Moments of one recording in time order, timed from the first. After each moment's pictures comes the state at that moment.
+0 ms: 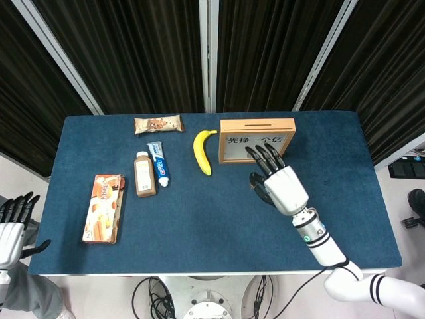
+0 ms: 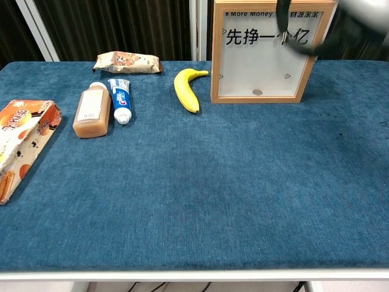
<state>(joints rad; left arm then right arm) -0.06 -1.15 -0.02 -1.45 1.52 1.49 -0.08 0.60 -1.44 0.21 -1.55 -1.62 1.34 -0.22</state>
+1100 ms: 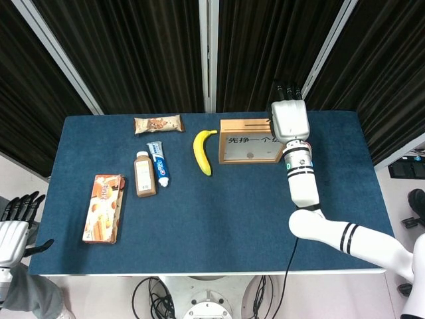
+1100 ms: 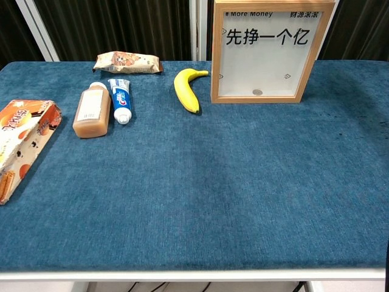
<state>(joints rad) -0.08 -1.14 -0.01 -1.44 1.54 1.47 -0.11 1.00 -1.43 0.51 -1.49 -0.55 1.11 -0.91</state>
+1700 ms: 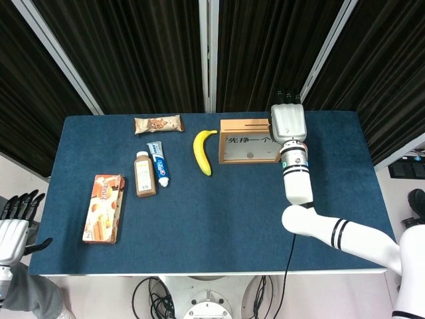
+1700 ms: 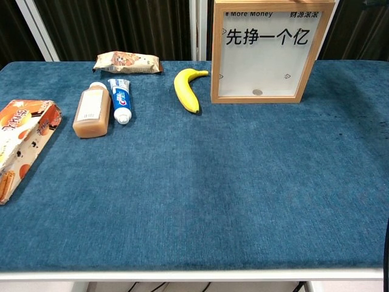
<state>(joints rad) -0.09 -1.15 -0.01 -1.43 1.53 1.46 -0.07 1.06 -1.45 0.46 -1.43 -0.42 1.12 -0.90</state>
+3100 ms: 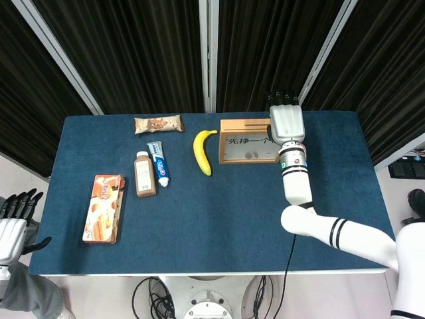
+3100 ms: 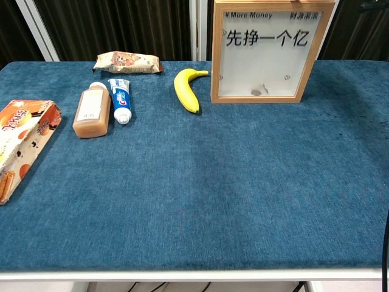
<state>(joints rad) -0.09 -1.13 -0.01 -1.45 1.53 1.47 -0.08 1.08 -1.44 0.42 -1.43 -0.41 1.12 -0.83</state>
